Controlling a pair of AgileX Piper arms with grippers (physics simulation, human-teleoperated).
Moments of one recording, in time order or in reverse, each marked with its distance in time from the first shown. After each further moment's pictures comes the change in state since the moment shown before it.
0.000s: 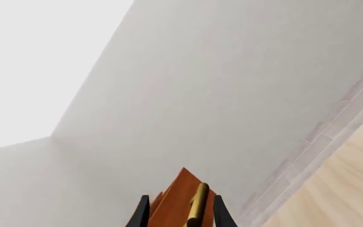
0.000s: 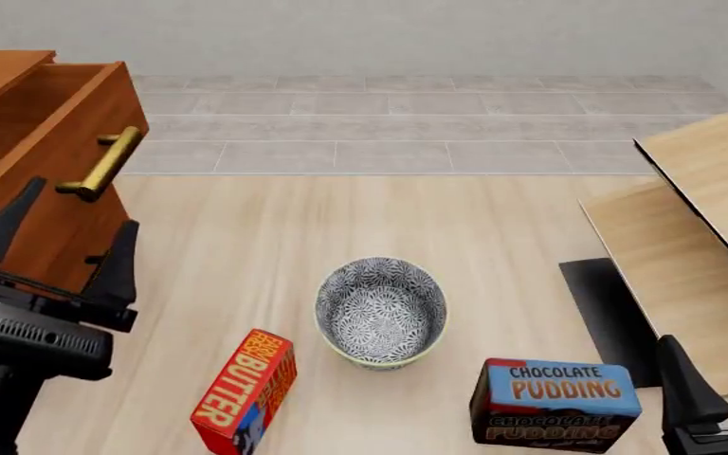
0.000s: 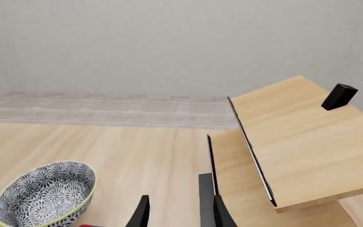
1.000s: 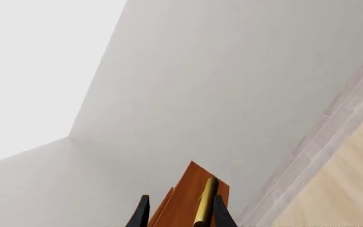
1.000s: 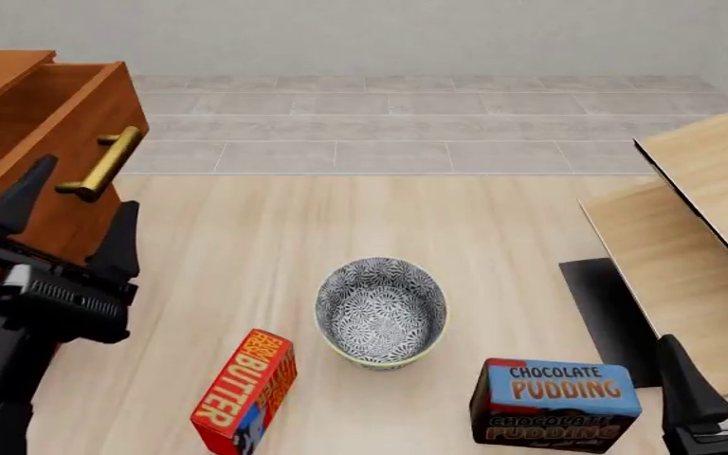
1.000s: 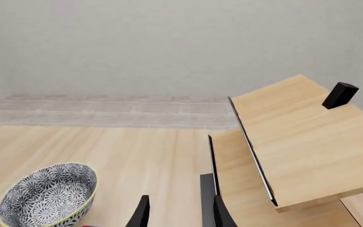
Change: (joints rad) left arm 0.054 0.110 -0.080 -0.001 0.100; right arm 0.002 0.000 0.000 -0.002 0.014
